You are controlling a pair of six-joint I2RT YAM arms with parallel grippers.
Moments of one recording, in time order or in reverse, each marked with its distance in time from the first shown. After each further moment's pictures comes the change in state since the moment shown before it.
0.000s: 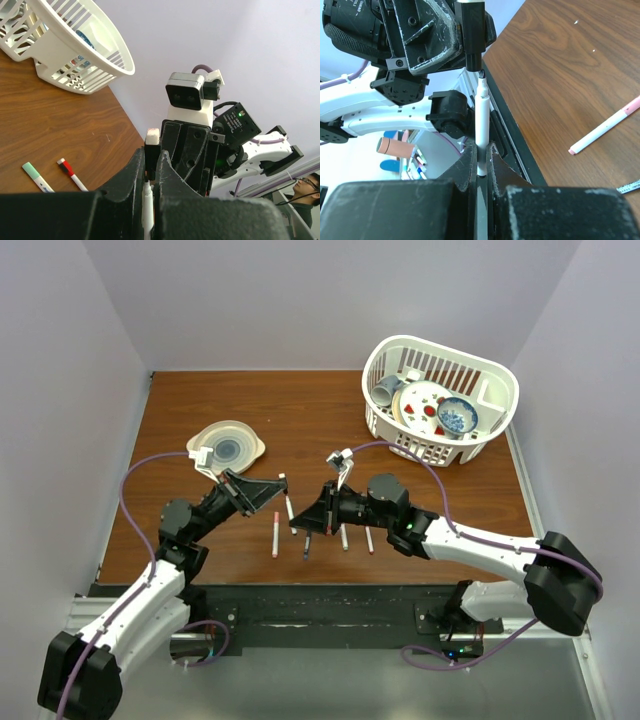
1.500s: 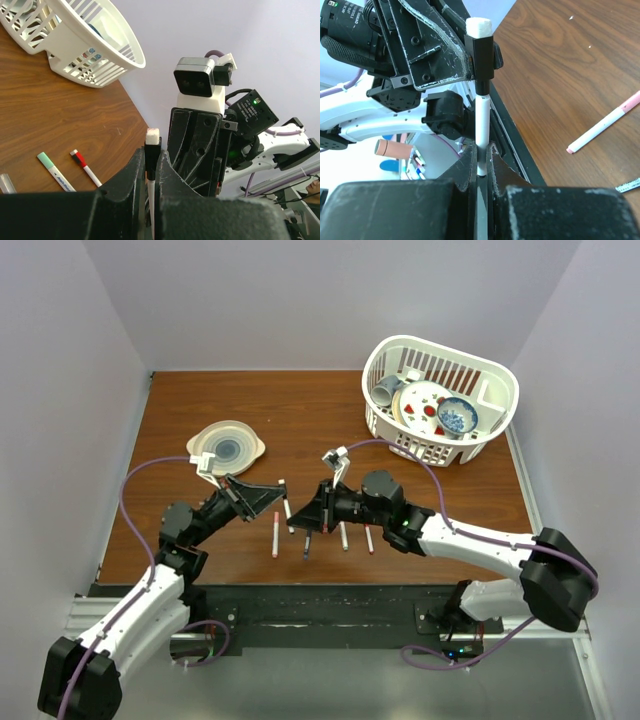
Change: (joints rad) left arm 0.000 -0.038 -0.034 -0.050 0.002 0.053; right arm 0.004 0.031 0.040 -0.044 0.011 0.002
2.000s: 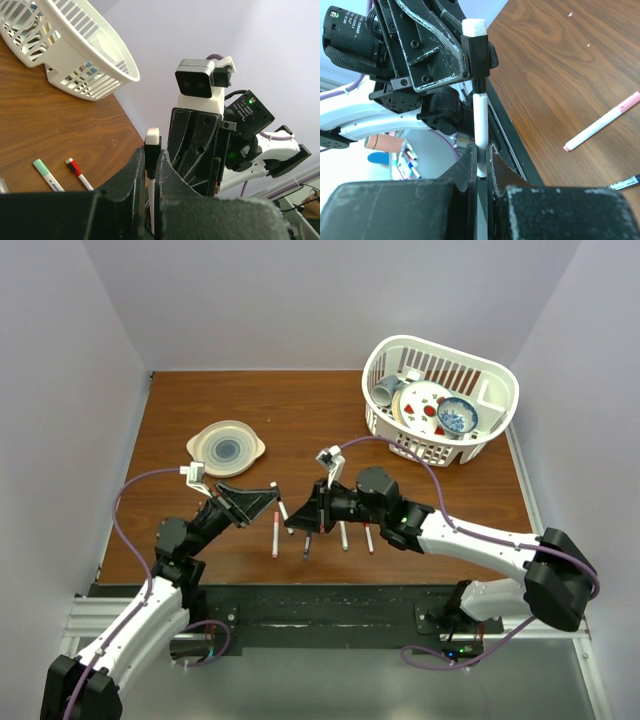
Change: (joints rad) left arm 0.002 -0.117 -0.080 0.022 -0.051 -0.046; right arm 0.010 0.000 0.064 -0.107 0.014 -0.063
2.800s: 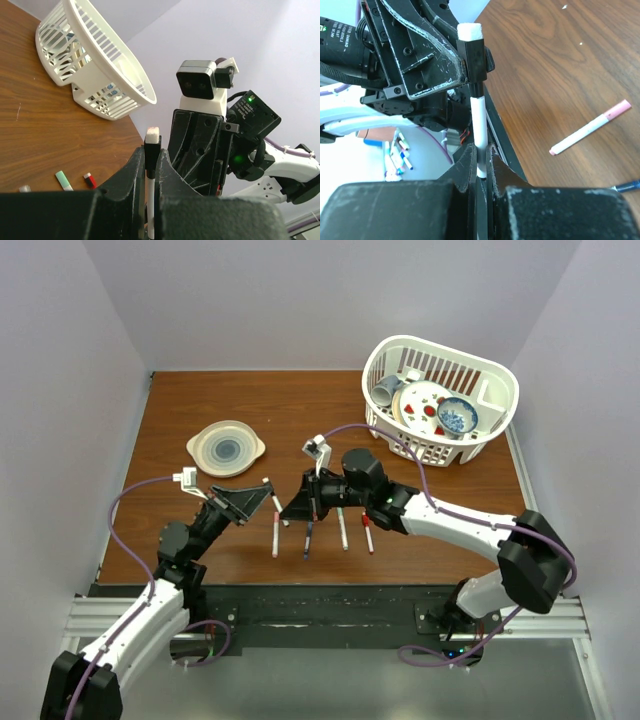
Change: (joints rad) left arm 0.001 0.006 -0.071 0.064 -0.130 -0.008; right arm -0.068 0.153 0.142 -0.081 -0.127 -0.073
